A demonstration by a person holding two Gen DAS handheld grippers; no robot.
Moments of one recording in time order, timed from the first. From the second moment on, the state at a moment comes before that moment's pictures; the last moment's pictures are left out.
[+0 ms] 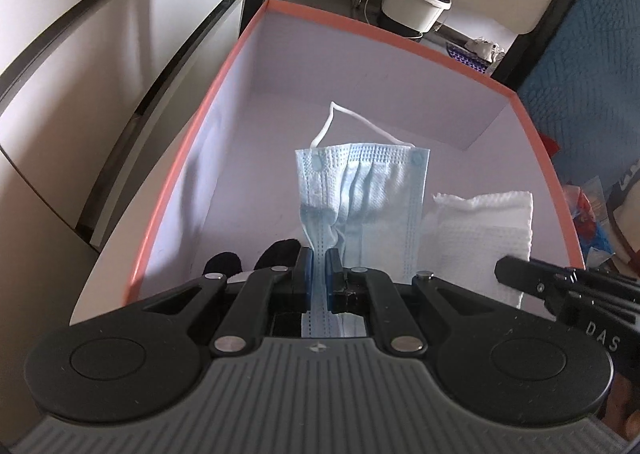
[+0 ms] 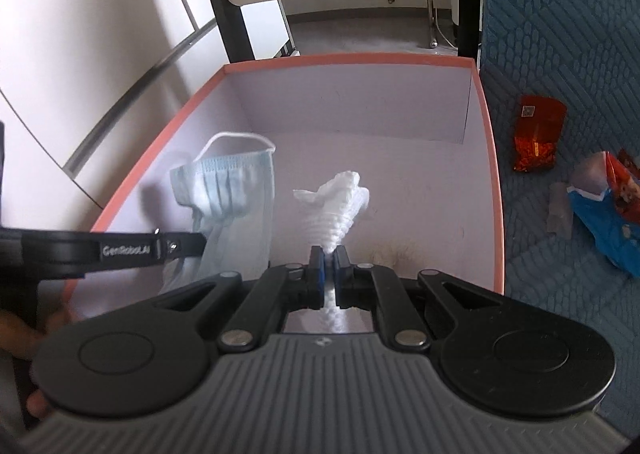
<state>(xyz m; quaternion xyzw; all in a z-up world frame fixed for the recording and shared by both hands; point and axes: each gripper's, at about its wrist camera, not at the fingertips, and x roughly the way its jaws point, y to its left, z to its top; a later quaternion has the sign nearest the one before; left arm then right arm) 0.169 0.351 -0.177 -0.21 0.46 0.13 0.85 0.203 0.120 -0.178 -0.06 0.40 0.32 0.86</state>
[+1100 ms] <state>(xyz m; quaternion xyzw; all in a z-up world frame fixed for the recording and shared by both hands) 0.072 0.242 -0.070 -0.18 0.34 0.15 0.91 0.126 0.018 -0.101 -0.01 0.30 0.33 0.89</state>
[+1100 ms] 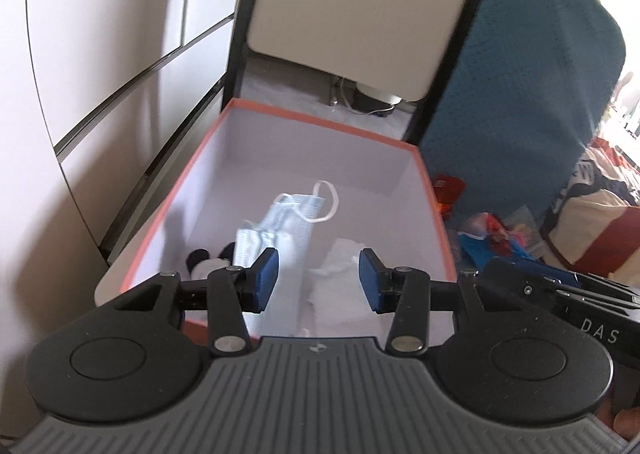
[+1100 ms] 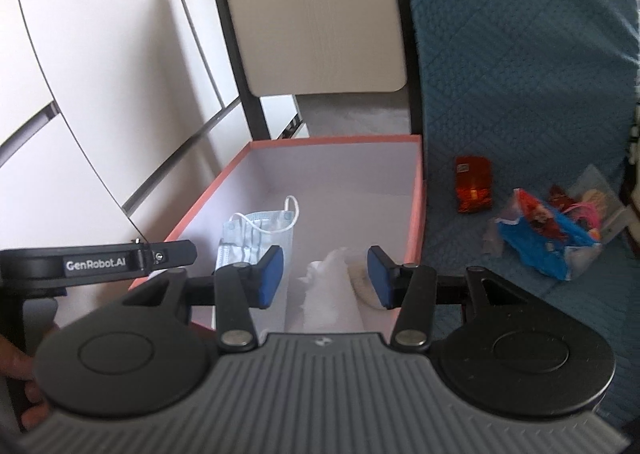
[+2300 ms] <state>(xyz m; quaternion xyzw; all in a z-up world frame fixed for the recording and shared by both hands) 0.061 0.071 -0.087 -0.12 0.34 0.04 0.93 0.075 -0.148 -0.124 0.02 0.28 0.22 0.93</state>
